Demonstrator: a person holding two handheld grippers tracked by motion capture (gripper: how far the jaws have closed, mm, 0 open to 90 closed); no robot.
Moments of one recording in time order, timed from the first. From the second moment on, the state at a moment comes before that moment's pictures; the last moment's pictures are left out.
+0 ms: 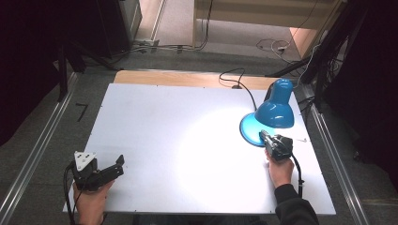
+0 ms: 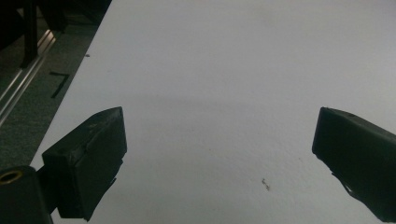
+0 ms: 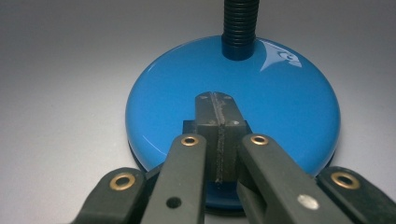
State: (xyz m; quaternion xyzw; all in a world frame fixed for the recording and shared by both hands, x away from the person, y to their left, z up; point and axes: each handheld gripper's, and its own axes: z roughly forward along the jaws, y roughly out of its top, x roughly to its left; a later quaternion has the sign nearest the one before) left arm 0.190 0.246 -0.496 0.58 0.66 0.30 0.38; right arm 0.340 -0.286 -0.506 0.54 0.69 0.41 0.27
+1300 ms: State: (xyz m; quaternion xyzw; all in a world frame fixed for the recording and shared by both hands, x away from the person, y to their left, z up) left arm 0.192 0.244 -0.496 0.58 0.66 0.30 0.38; right arm 0.346 -0.285 -0.507 0.54 0.68 0.40 0.27
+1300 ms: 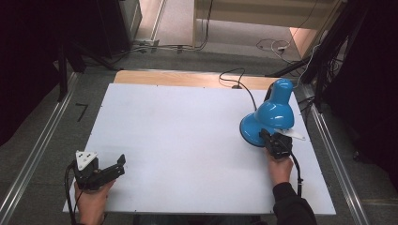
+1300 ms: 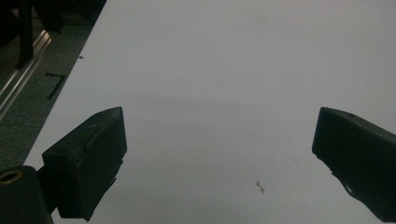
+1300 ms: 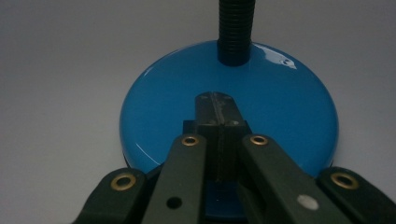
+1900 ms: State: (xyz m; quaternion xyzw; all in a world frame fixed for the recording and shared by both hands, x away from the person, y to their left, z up) left arm 0.190 0.248 -0.496 0.57 0.66 0.30 0.38; right arm 0.347 -0.291 -0.508 0.56 0.66 0.42 0.27
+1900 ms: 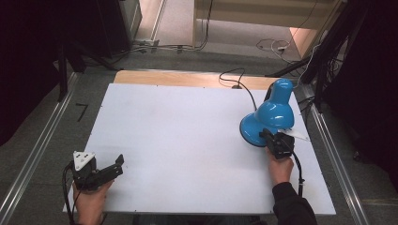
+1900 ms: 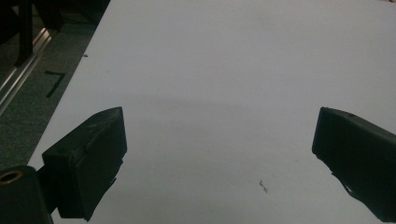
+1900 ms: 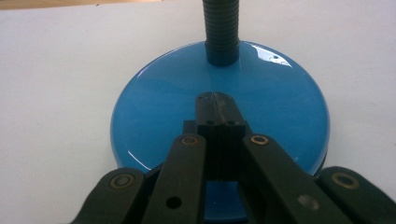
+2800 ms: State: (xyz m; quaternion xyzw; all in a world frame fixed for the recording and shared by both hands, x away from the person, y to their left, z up) left arm 0.189 0.252 -0.495 0.56 0.66 0.29 0.39; right arm 0.341 -0.304 -0.505 0.56 0.66 0.42 0.27
